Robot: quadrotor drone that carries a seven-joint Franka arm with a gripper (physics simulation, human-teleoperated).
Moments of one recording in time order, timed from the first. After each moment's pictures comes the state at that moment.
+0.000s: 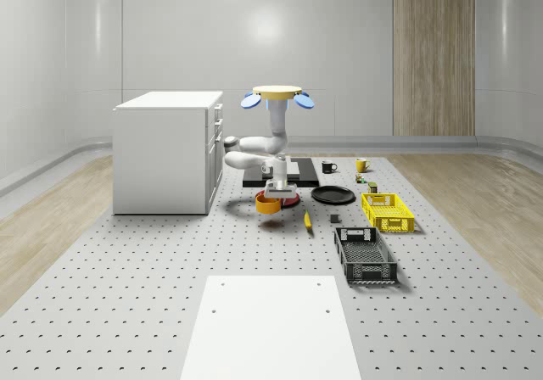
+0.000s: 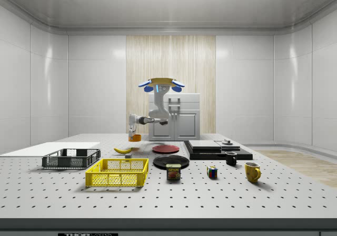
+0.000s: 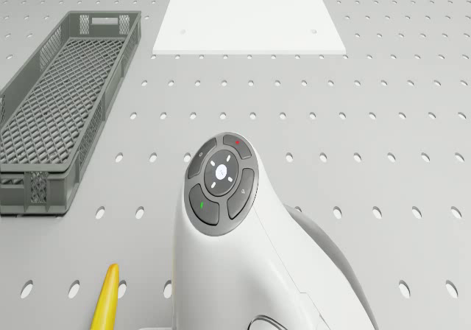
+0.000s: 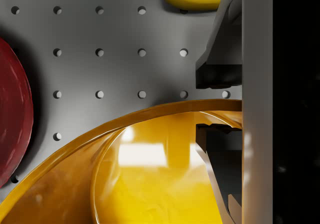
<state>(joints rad) -1.20 -1.45 1.26 -2.85 -1.89 1.54 1.71</state>
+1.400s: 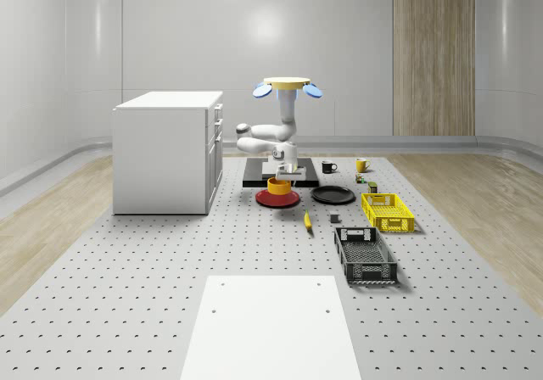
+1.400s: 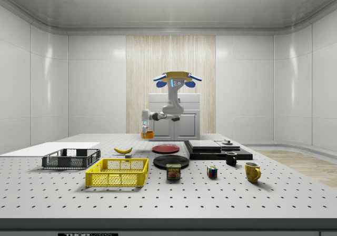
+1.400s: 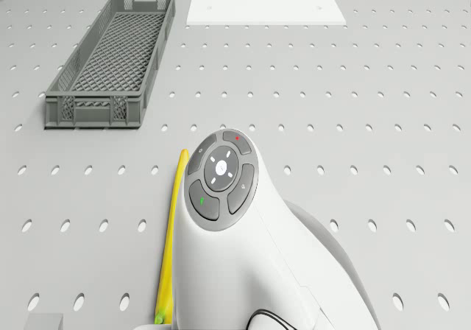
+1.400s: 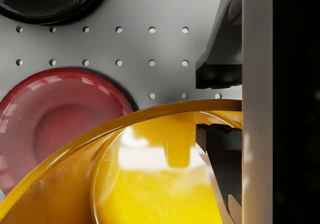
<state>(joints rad) -1.20 -1.48 1.28 -2.86 -1.88 1.56 1.71</state>
